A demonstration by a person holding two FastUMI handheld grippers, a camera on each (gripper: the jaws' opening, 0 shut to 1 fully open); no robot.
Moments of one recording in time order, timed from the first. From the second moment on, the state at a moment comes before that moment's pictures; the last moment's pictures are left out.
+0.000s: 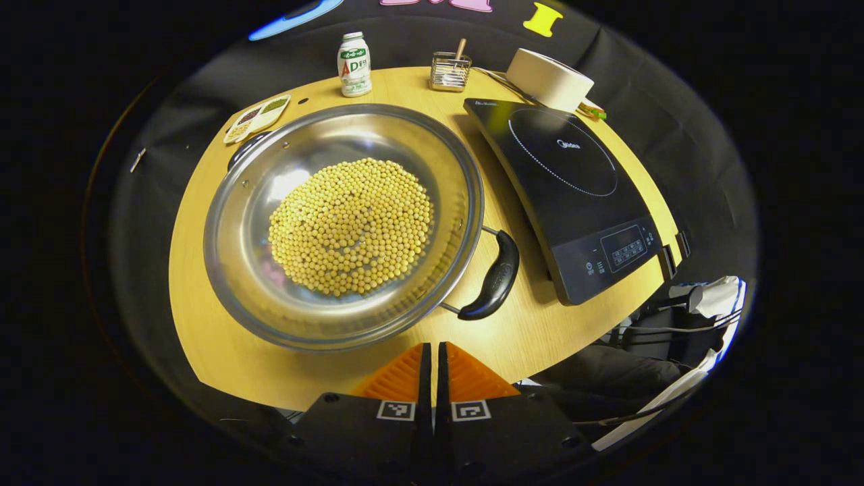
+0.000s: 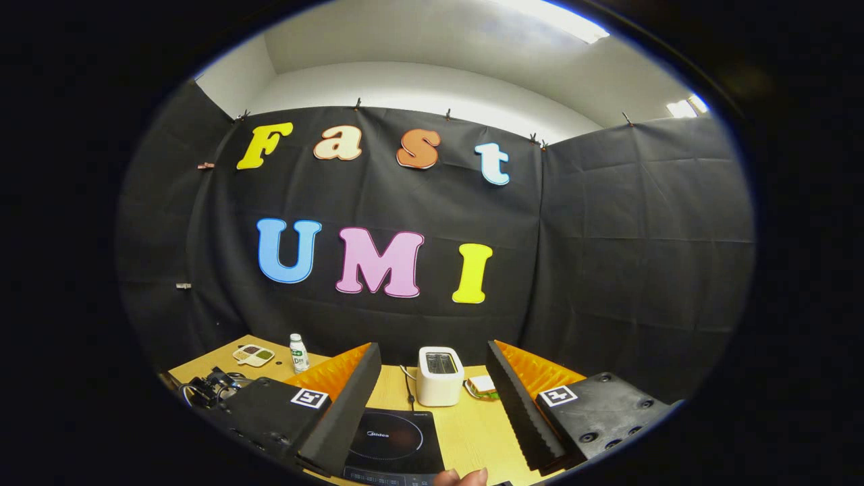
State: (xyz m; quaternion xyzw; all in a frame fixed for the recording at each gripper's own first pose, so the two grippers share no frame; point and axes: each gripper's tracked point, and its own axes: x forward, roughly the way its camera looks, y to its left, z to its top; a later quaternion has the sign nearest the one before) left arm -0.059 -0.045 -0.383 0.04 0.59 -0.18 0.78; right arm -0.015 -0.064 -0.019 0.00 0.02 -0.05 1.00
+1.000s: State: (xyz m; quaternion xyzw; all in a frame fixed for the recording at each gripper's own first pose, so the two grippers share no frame) left arm 0.035 -0.118 -0.382 0.02 0.58 -0.17 0.80; right arm -0.013 -0.073 -0.029 -0.02 0.03 -0.06 1.00
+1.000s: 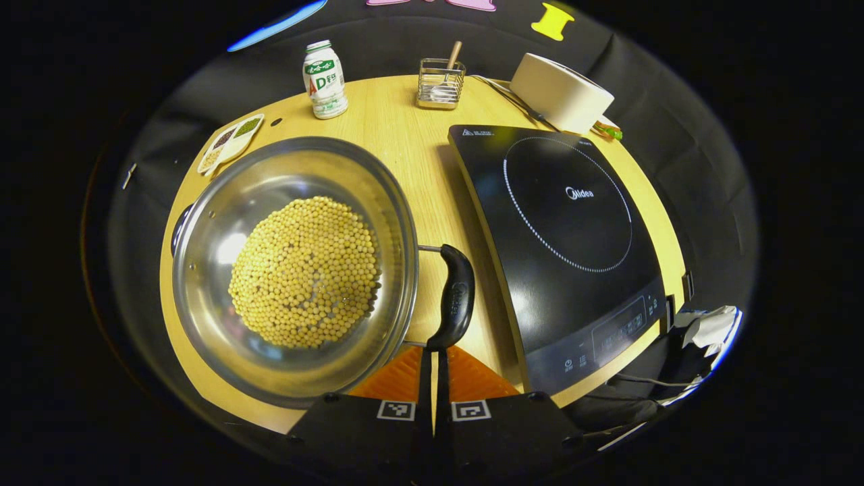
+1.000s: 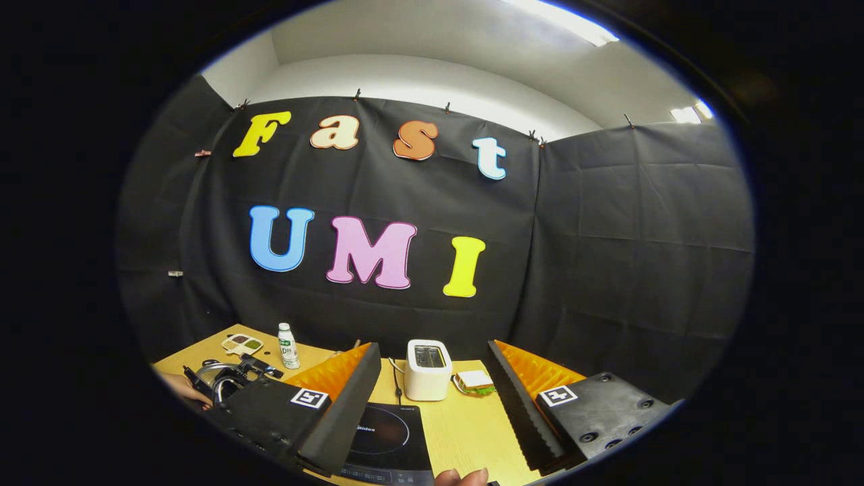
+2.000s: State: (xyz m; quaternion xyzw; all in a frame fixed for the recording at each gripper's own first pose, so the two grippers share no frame) left arm 0.074 -0.150 -0.349 -0.05 0.52 -0.21 0.83; right arm -0.003 -0.036 -0.042 -0.03 0.06 -0.06 1.00
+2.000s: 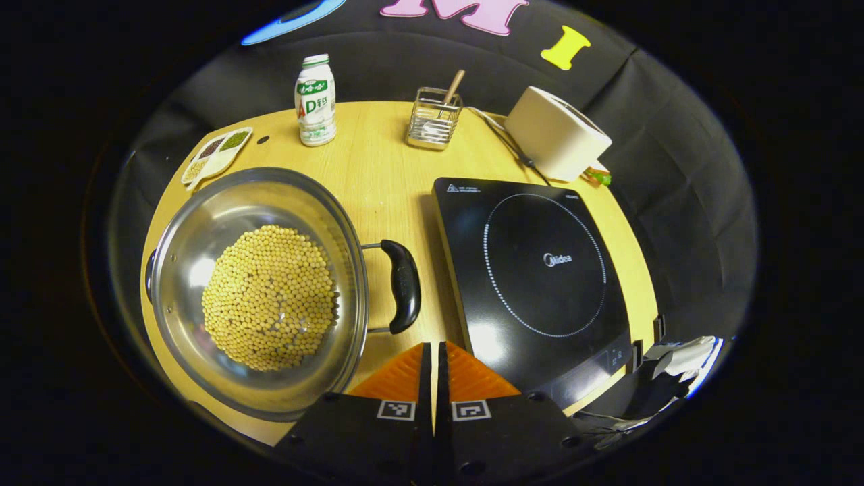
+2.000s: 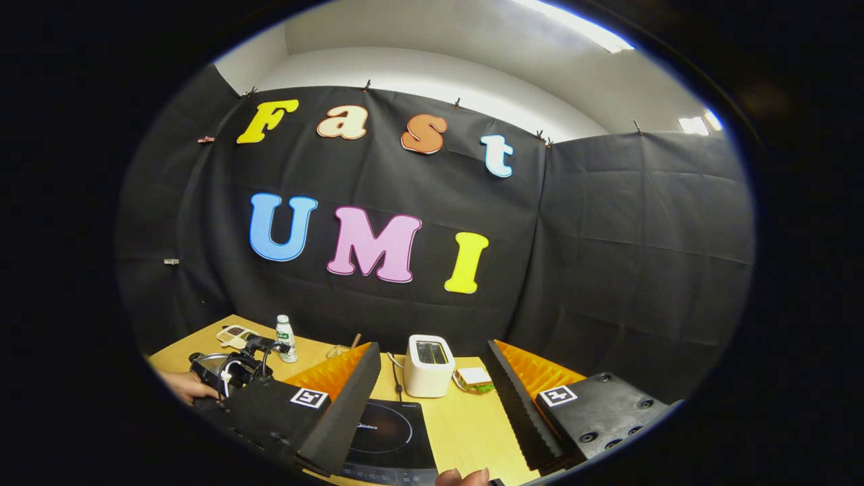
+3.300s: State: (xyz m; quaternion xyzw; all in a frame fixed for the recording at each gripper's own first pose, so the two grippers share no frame) left arm 0.178 0.184 -0.369 0.00 0.45 -0.07 0.89; right arm 0.080 0.252 -0.314 0.11 0.43 0.17 0.88
